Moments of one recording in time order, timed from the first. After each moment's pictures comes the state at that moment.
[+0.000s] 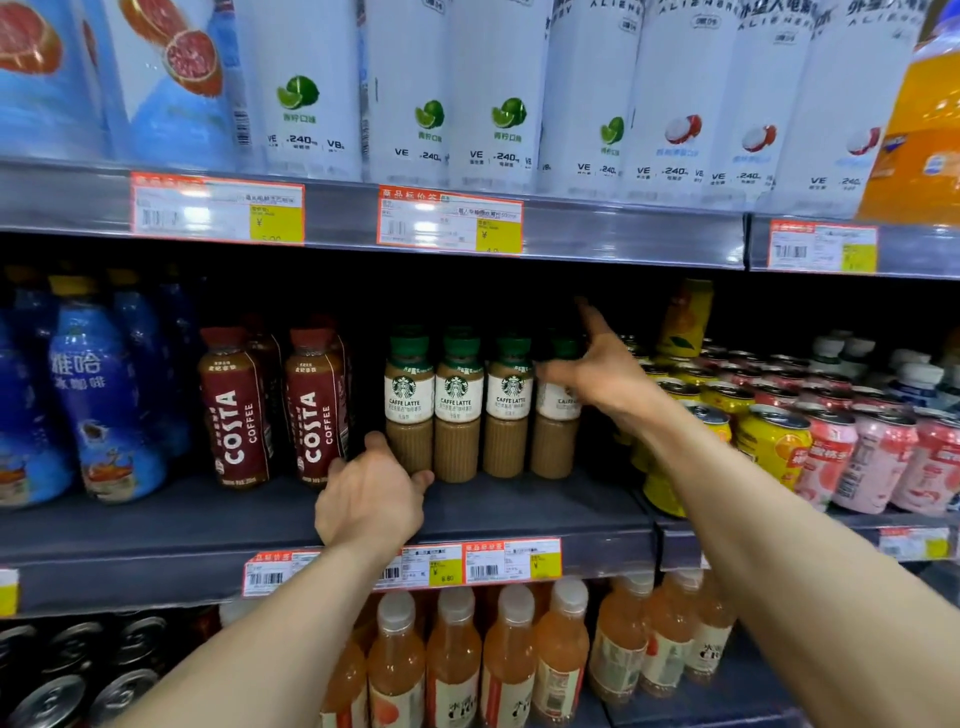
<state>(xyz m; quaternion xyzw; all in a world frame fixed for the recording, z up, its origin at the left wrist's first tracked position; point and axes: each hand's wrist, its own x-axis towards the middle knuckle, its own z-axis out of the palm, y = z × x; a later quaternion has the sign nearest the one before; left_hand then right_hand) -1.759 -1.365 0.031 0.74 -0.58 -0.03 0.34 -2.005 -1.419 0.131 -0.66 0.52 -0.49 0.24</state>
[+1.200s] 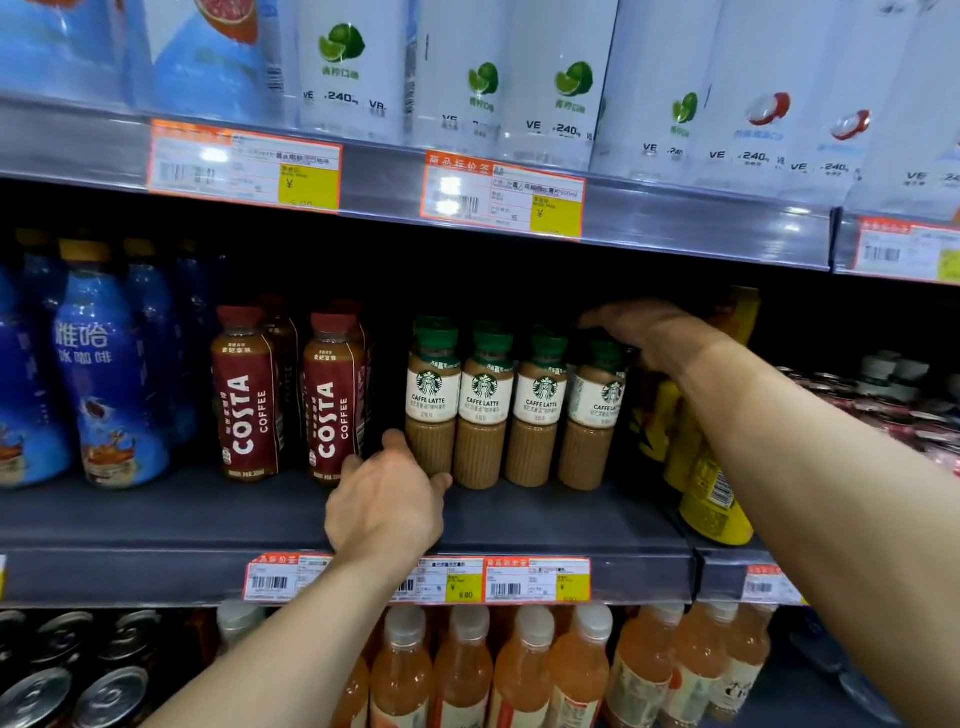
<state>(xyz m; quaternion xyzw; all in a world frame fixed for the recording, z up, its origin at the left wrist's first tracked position) -1.760 -1.363 0.033 0.74 -0.58 -0.03 0.35 -1.996 -1.475 0.182 -0.56 0.67 -0.42 0.25</state>
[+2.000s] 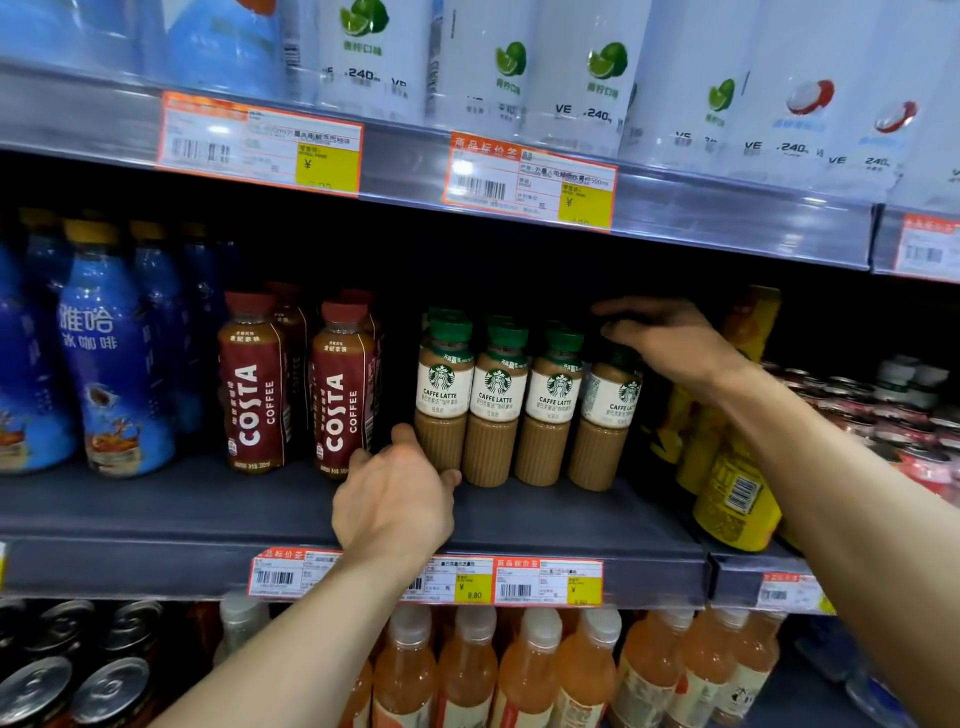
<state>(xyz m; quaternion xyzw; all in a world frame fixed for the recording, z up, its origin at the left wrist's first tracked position) -1.761 -1.366 0.029 0.74 -0.57 -0.03 0.35 -2.019 -1.443 0.162 -0.71 0.53 -0.44 0.16</state>
